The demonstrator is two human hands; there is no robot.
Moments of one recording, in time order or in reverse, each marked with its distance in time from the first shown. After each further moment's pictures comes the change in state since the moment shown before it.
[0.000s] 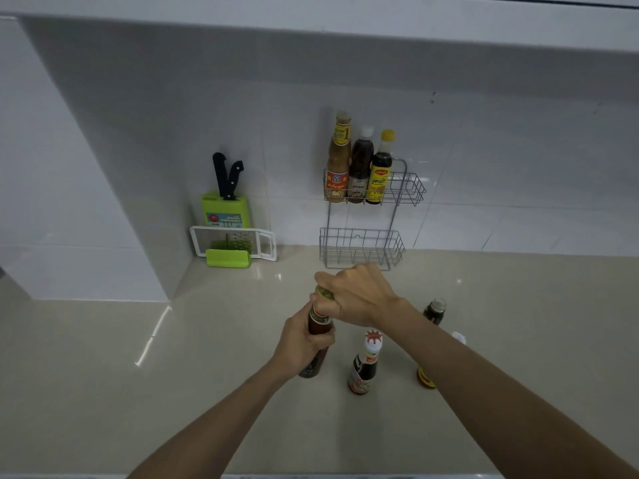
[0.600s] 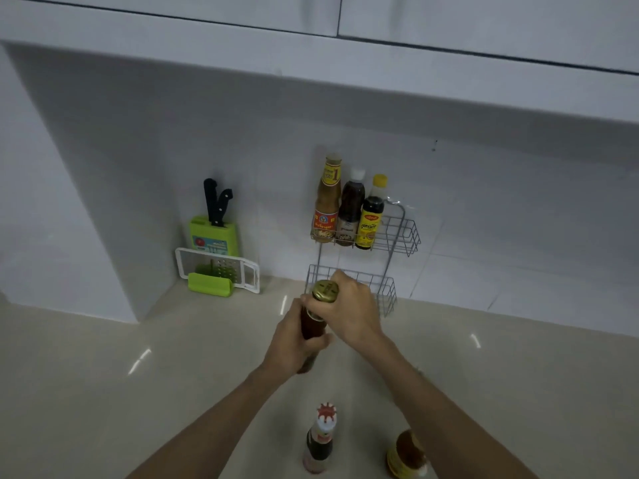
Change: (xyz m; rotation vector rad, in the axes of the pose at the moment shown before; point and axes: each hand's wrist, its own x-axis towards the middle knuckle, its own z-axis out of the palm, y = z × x) left_hand 0.084 0.034 0.048 0.232 0.200 0.076; right_hand 0.023 0.074 0.006 0.516 0.147 0.567
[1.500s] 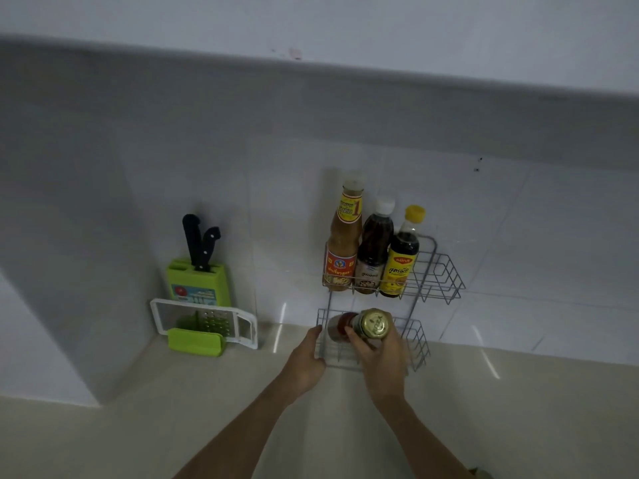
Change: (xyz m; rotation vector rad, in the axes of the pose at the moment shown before) left_hand 0.156 -0.060 -0.011 0.091 -0.191 -0.261; right_hand 0.102 0.085 0.095 0.552 0.280 0.143
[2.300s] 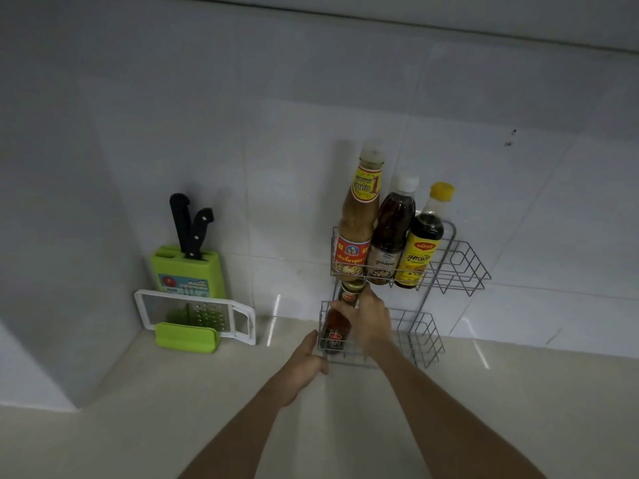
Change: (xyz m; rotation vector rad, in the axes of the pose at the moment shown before) left_hand 0.045 -0.048 -0.003 -0.231 -0.152 -0.221; right_hand 0.077 0.043 0.059 -0.460 -0.204 0.113
